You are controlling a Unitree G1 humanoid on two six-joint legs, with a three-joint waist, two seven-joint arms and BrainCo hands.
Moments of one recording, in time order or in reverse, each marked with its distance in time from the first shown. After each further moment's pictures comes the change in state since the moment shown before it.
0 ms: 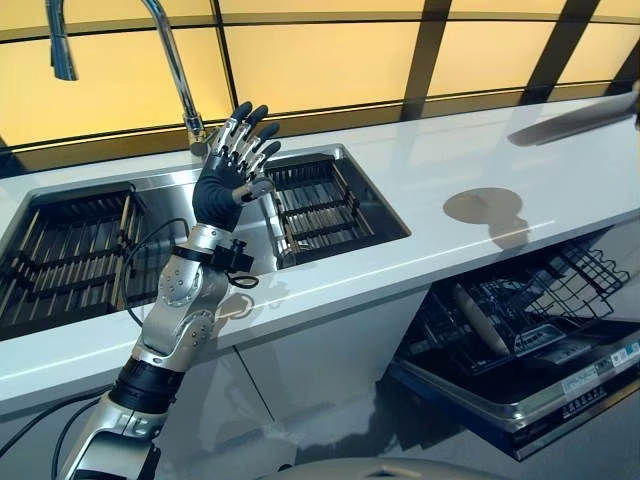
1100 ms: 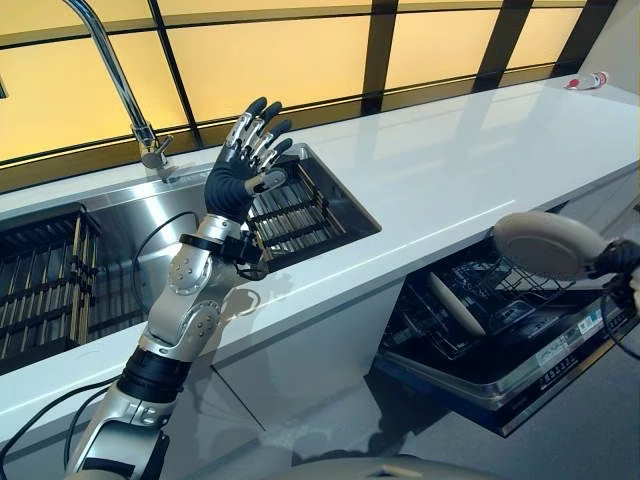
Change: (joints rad) left arm -0.050 -0.019 0.001 0.000 0.004 0.088 0.000; right arm 0.381 0.335 -0.286 0.031 0.326 0.367 0.214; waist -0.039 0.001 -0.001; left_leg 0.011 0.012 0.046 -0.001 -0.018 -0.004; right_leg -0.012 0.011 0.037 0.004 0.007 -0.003
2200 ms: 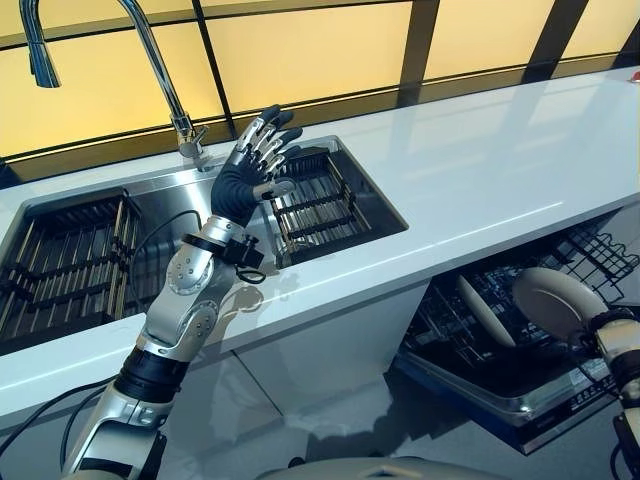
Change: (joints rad) left arm 0.000 0.020 -0.006 -0.001 0.037 0.029 -0.054; right arm -0.042 0.162 0.016 0.358 0.187 0.055 -0.423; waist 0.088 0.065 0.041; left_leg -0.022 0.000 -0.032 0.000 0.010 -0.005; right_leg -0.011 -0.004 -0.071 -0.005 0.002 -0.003
